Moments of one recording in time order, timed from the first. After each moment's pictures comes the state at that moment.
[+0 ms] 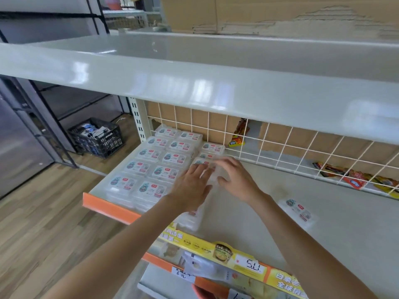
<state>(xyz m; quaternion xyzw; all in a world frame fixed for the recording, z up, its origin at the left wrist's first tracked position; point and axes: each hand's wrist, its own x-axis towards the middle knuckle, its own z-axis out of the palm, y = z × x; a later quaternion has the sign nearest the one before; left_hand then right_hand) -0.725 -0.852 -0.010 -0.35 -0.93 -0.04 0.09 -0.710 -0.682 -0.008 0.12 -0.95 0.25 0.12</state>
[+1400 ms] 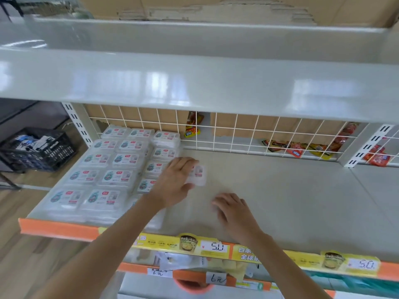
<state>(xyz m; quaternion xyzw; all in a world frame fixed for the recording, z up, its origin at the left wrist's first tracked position) -0.720 -0.799 -0.012 -0.45 -0.86 -0.21 0.07 -0.587 -0.636 -0.075 0.01 -0.98 0.14 0.16</state>
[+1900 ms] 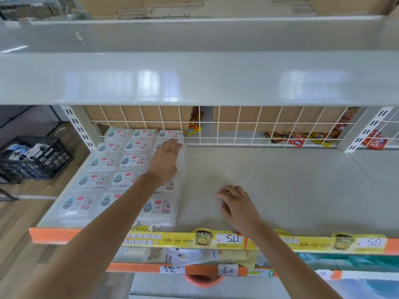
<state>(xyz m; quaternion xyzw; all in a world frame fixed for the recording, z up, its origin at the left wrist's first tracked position) -0.777 -0.817 0.000 -0.36 -0.92 -0.14 0.04 -0.593 -0.660 -0.073 -0.04 -0.97 0.16 0.15</state>
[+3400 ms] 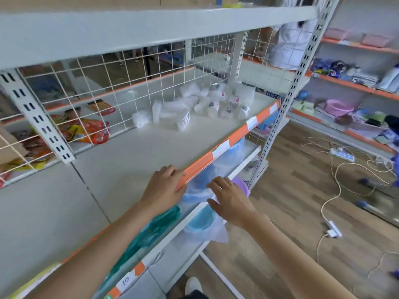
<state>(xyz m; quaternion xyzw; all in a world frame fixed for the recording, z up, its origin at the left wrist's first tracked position) -0.314 -0.295 -0.039 -0.75 -0.63 -0.21 0.01 -0.101 -0.270 -0.046 -0.39 -0.91 0.05 0.15</state>
